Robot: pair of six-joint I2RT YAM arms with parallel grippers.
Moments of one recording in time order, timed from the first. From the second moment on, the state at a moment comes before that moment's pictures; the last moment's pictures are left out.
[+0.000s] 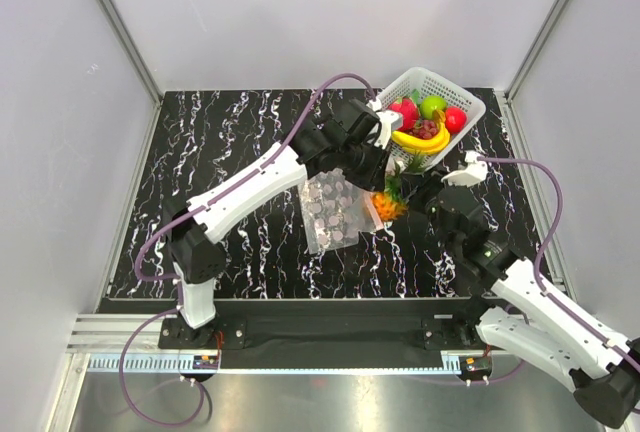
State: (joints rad) left arm -0.90 1.87 1.97 -0.91 0.21 -0.33; right arm 0.69 0.76 0.67 -0.10 0.52 0.75
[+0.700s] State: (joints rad) left arm -0.91 1.82 1.63 -0.56 0.33 -0.31; right arm 0.71 0.88 0.80 -0.62 0.57 1.30
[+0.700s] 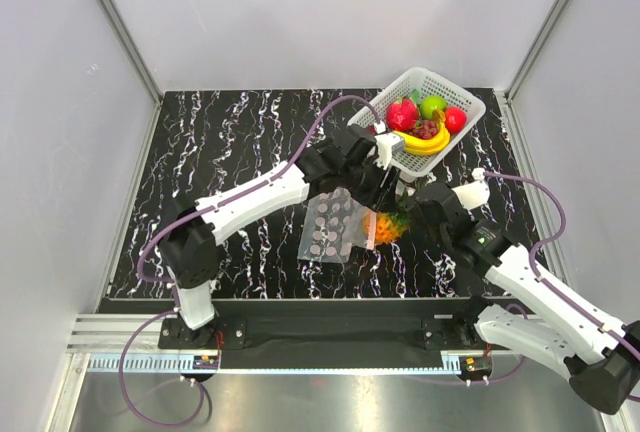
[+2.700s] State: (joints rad) left arm -1.08 1.72 1.40 -0.21 0.07 -0.12; right arm 0.71 0.80 0.82 -0.80 0.54 1.64
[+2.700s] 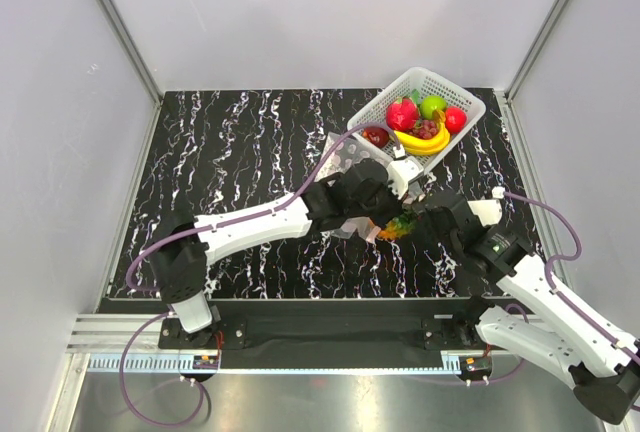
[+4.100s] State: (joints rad) left arm -1.12 1.73 1.27 -0.19 0.15 -0.05; right arm 0.71 0.80 0.68 -0.76 0.40 1.77
